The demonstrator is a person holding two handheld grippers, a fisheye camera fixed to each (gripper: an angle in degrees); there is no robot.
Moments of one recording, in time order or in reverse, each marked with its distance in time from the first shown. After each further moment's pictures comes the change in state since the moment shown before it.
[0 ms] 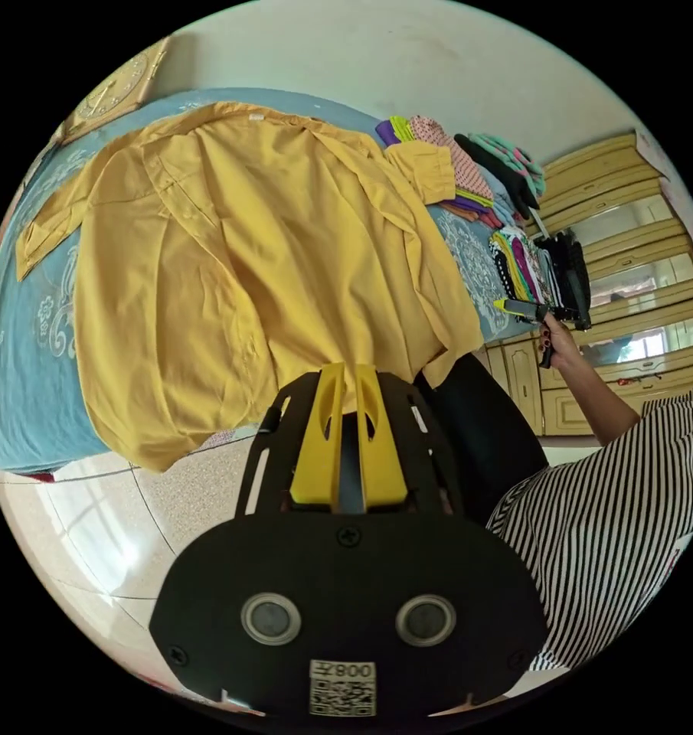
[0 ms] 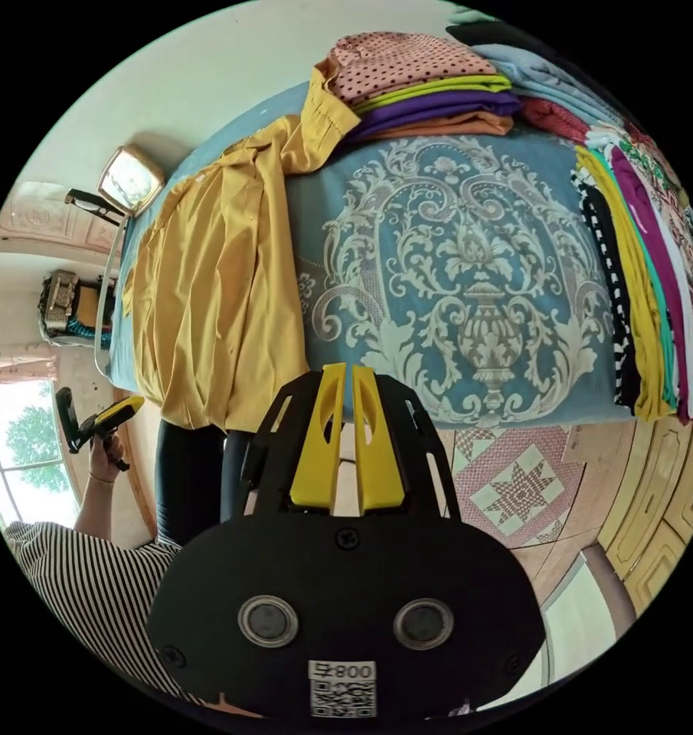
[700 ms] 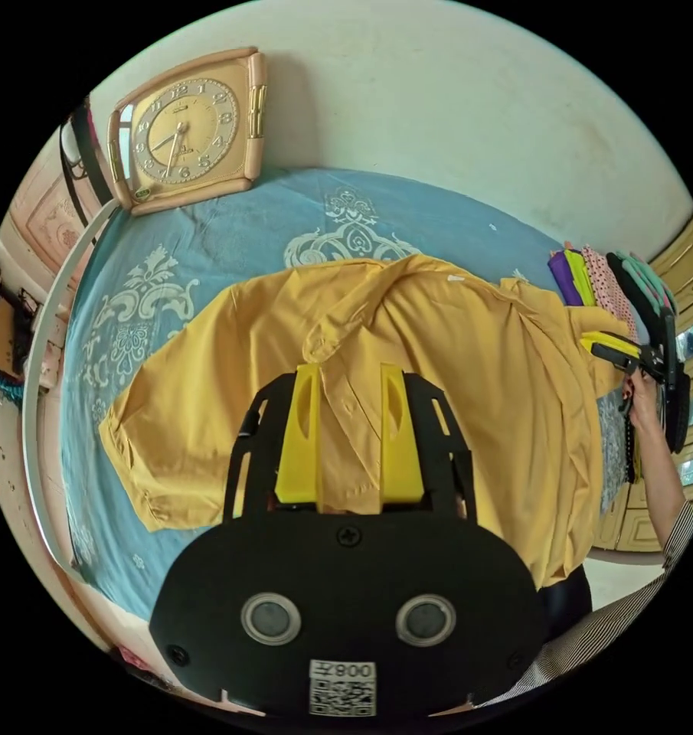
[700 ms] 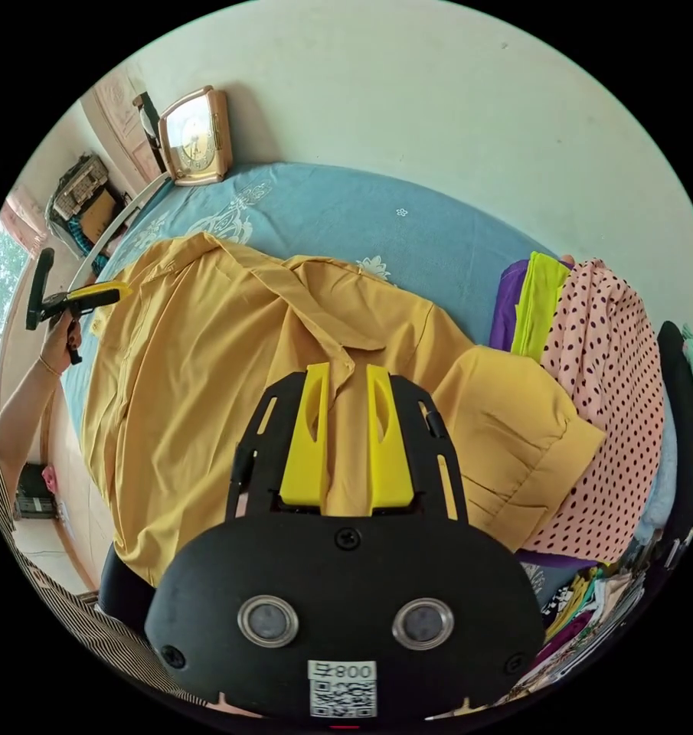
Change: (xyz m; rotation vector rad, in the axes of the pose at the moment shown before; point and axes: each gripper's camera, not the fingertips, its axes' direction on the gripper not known) left arm -0.242 -0.202 0.041 0.194 -0.383 -0.143; right arm -0.304 -0.355 0.135 0.195 0.221 -0.490
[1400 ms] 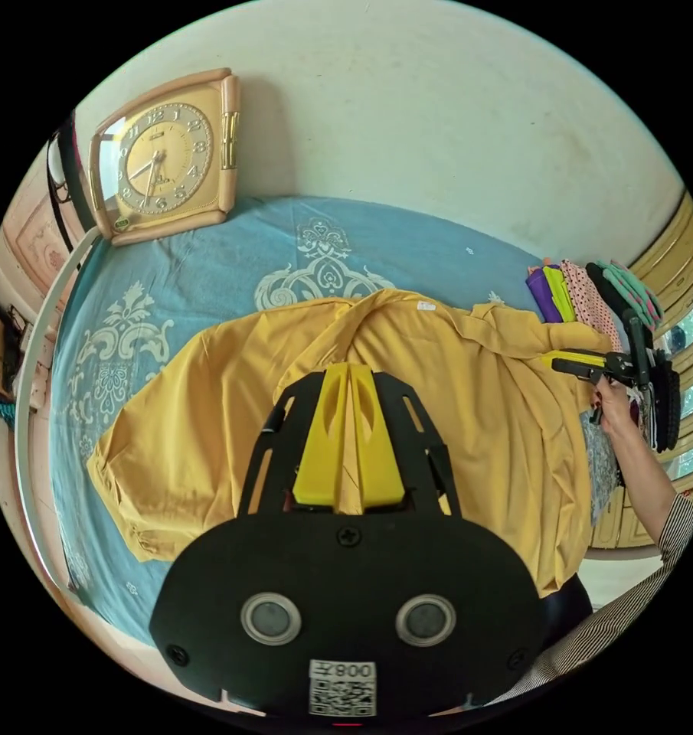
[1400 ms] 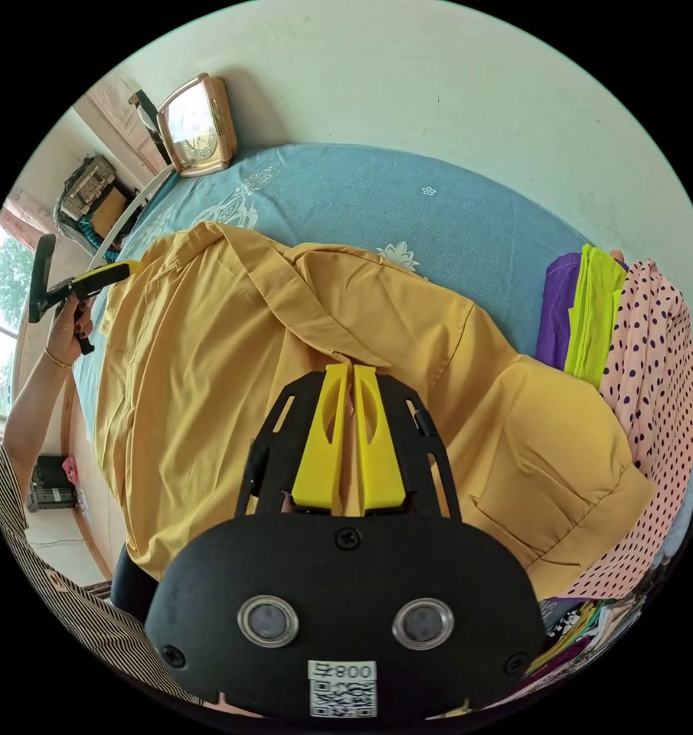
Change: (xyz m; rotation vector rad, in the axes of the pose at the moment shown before) left arm 0.019 0.058 0.079 0.077 0.060 0.025; right arm -0.057 -0.005 0.141 -0.069 -0.085 -0.008
